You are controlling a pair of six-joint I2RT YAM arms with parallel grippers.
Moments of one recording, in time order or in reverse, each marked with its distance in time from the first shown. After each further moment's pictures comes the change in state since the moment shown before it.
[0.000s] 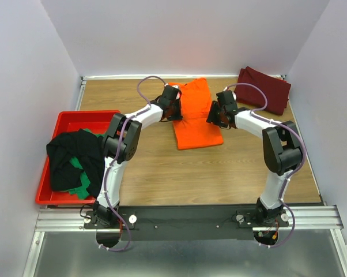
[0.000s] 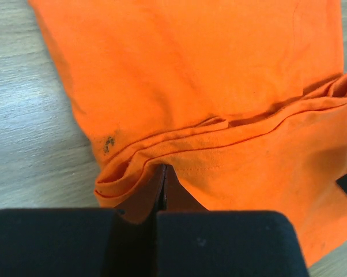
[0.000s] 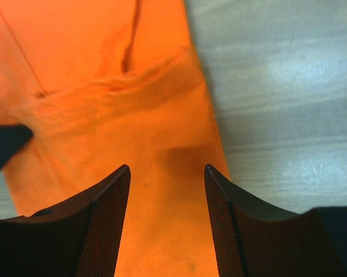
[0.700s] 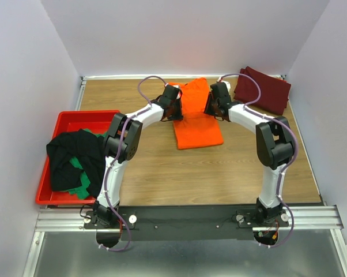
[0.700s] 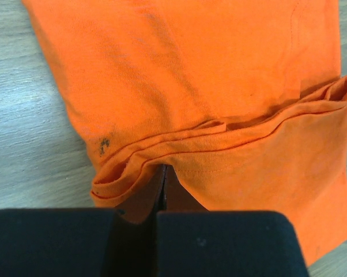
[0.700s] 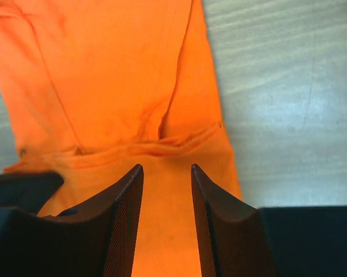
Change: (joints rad) left arm -0.001 0.017 0.026 -0.016 0.000 -0.012; right arm 0.026 0.085 0.144 0.034 0.083 -0.061
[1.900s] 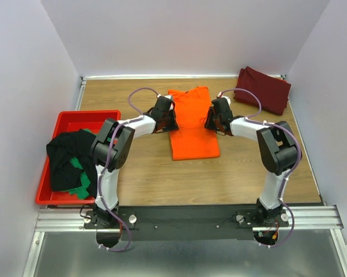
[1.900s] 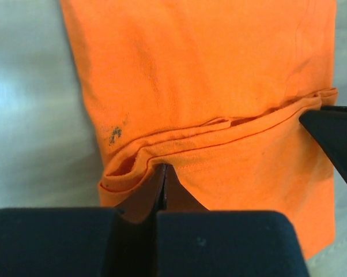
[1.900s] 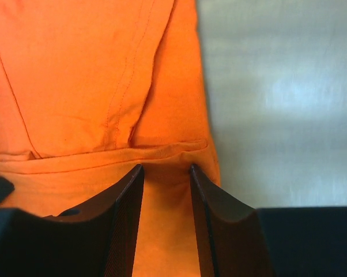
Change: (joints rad) left arm -0.001 -0.179 -0.339 0.185 0.023 -0.072; right arm 0.016 -0.025 -0.227 0.163 -0.025 0.000
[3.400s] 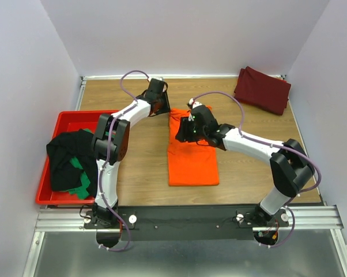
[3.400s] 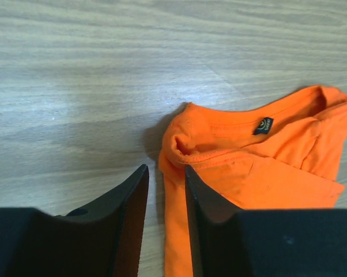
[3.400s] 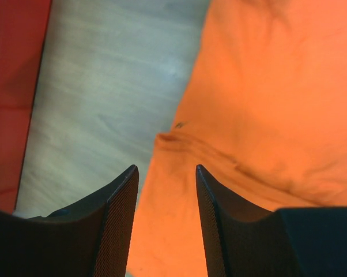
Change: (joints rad) left arm 0.111 0.048 0.261 -0.193 -0.101 0.069; right arm 0.301 -0.293 -0.063 -0.105 -0.188 0.035
